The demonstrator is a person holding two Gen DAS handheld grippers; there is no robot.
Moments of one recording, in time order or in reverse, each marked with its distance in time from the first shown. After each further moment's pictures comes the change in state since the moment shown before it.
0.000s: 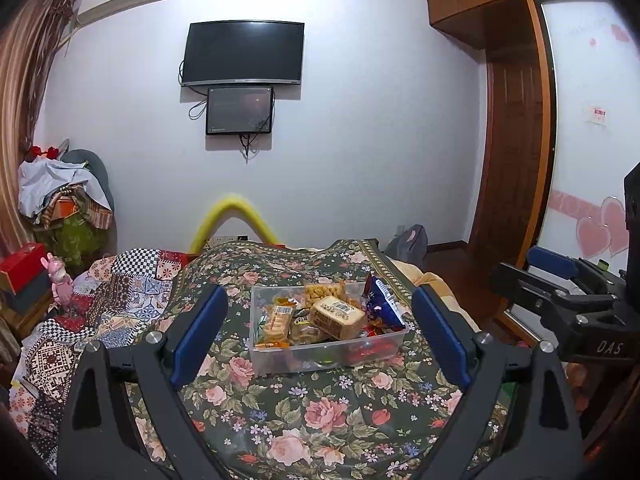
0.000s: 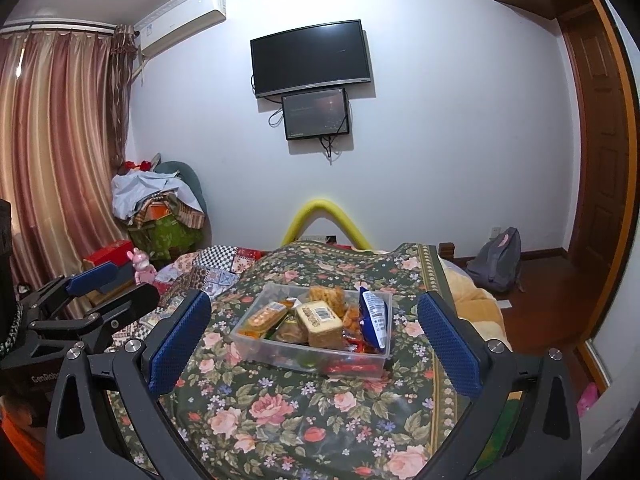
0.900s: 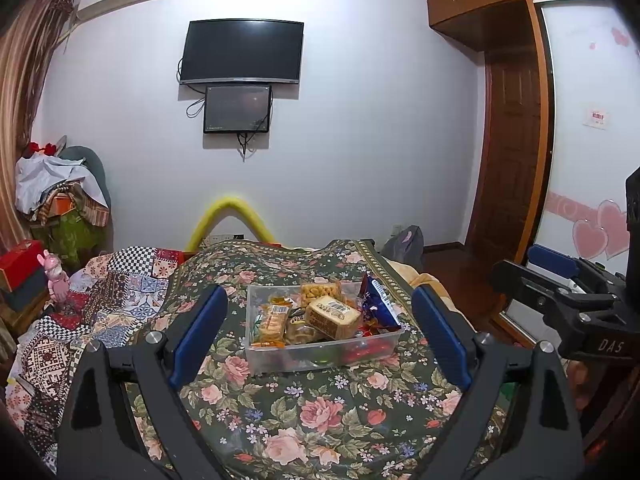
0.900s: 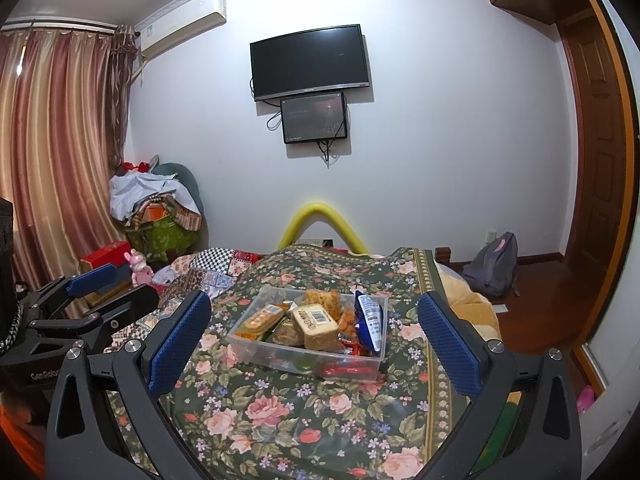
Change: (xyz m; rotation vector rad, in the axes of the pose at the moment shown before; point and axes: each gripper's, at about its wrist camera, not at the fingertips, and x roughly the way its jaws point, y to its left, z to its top) left arm -0.003 0.001 0.002 -0.012 0.003 -0.018; right arm -0.005 -0.002 0.004 -0.008 -0.012 -0.011
